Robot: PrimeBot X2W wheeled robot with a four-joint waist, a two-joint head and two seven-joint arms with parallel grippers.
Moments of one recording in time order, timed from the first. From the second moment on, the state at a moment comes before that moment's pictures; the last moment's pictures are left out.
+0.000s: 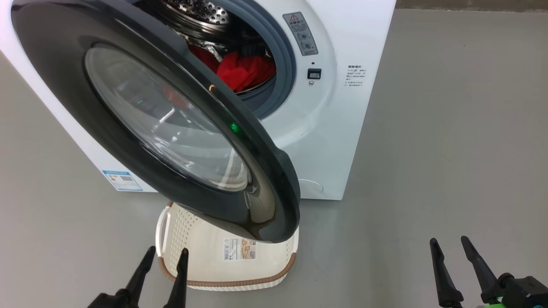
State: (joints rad) left arm 0.02 0.07 -0.07 0.19 -0.25 -0.13 -0.25; right arm 0.16 -0.05 -0.06 0.14 0.33 0.13 -0.26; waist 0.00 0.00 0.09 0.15
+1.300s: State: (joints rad) left arm 0.01 0.07 -0.12 0.19 -0.27 -0.13 -0.25; right arm -0.42 -0.29 0.50 0.08 1.50 0.13 -0.08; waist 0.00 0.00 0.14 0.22
